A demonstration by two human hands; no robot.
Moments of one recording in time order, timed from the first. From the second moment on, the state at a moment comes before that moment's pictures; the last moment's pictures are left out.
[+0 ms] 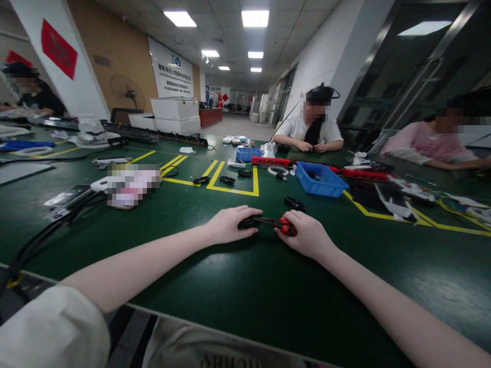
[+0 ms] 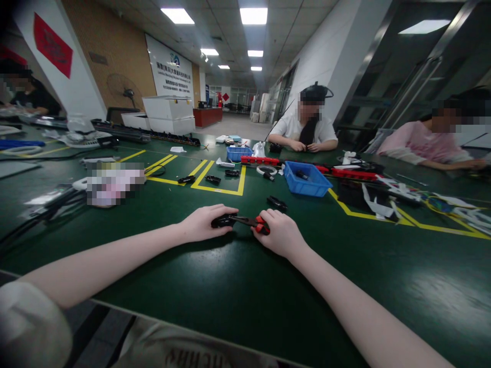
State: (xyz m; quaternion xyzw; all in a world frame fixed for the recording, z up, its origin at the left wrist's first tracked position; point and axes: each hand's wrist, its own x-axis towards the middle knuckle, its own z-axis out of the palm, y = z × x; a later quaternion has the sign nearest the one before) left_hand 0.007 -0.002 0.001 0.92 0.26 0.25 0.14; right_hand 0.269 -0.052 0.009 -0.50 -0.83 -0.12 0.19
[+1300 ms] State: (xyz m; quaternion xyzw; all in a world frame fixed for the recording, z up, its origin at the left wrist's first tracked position) left_hand 0.005 0.001 0.003 0.95 0.23 0.23 0.05; right_hand 0.270 -0.054 0.011 -0.50 -0.84 -0.11 0.19
